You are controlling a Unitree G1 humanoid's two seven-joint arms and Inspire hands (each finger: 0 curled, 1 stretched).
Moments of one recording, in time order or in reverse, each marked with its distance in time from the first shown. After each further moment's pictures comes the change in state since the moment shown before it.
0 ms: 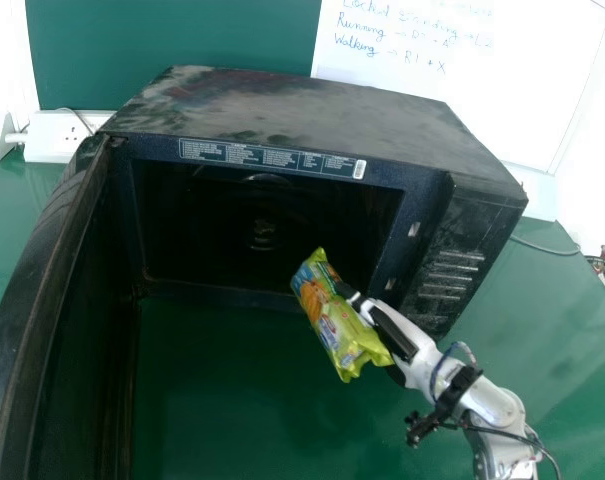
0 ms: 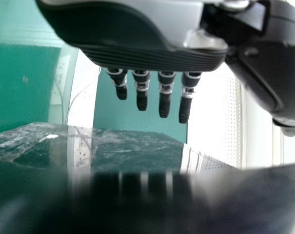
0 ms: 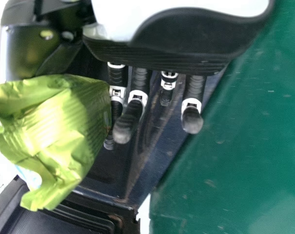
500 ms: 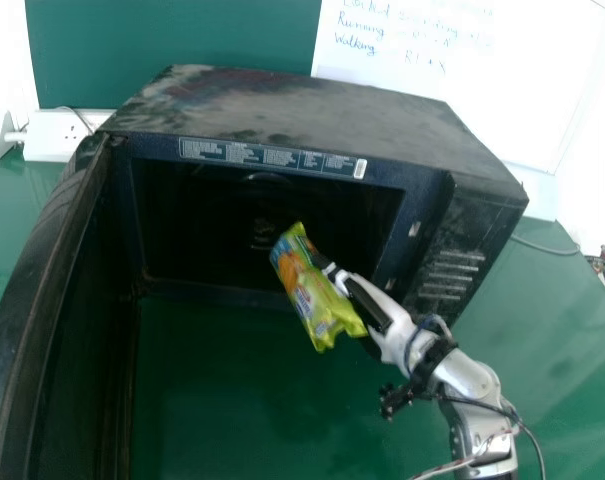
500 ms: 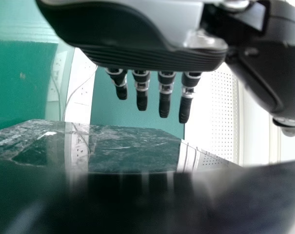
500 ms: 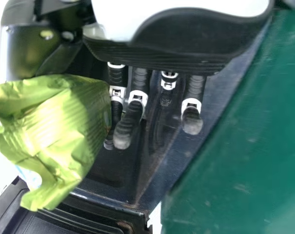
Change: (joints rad) left arm -0.012 -0.002 0.002 0.007 0.000 -0.012 -0.010; right arm -0.142 0.083 0.051 0.091 -0.050 0.014 -0.032
